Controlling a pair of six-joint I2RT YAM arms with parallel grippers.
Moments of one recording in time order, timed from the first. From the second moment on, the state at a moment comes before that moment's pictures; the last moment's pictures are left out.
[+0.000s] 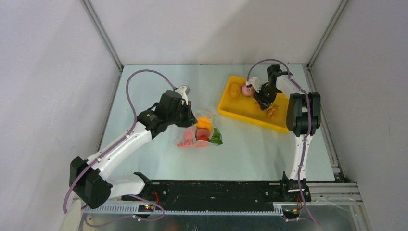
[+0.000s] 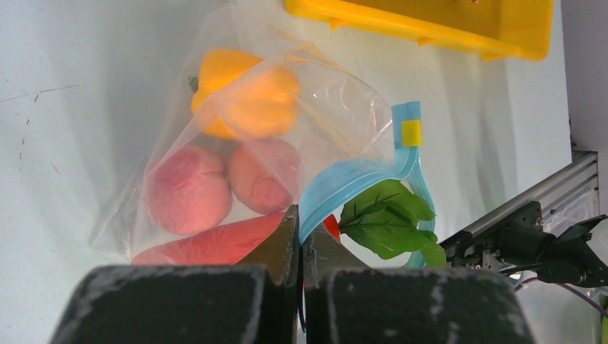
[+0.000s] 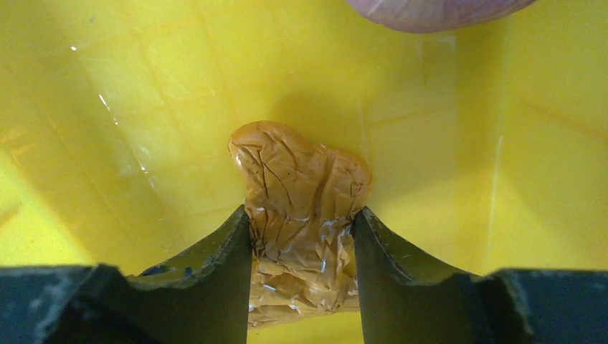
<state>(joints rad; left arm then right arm) -0.61 1.21 1.02 -0.52 0.09 -0.53 0.06 2.18 1.72 -0.85 -0.25 -0.94</state>
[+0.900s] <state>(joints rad) -0.61 1.24 1.12 -0.62 0.11 -0.56 0.09 1.50 1.28 -0.30 -0.48 -0.46</state>
